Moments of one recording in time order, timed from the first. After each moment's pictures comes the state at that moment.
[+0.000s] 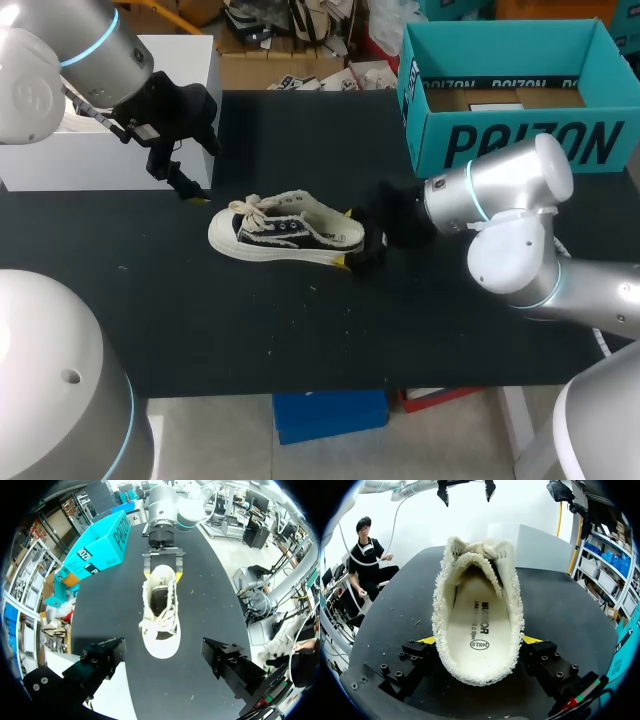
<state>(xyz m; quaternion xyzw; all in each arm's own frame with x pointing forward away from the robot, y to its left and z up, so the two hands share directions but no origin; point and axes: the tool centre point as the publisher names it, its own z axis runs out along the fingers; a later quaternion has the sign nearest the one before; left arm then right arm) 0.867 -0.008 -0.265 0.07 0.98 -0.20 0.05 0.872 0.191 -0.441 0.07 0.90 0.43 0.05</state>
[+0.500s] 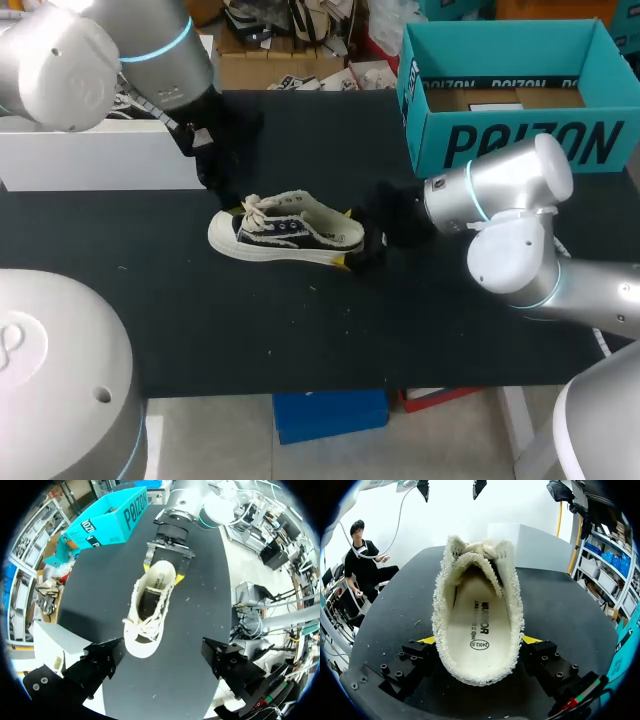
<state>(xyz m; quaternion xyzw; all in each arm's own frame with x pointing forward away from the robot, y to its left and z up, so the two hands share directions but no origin) 0.834 -0.051 -0.262 -0.10 0.99 -0.11 0.00 0.872 0.191 -0.441 0.07 0.90 0.43 0.05</state>
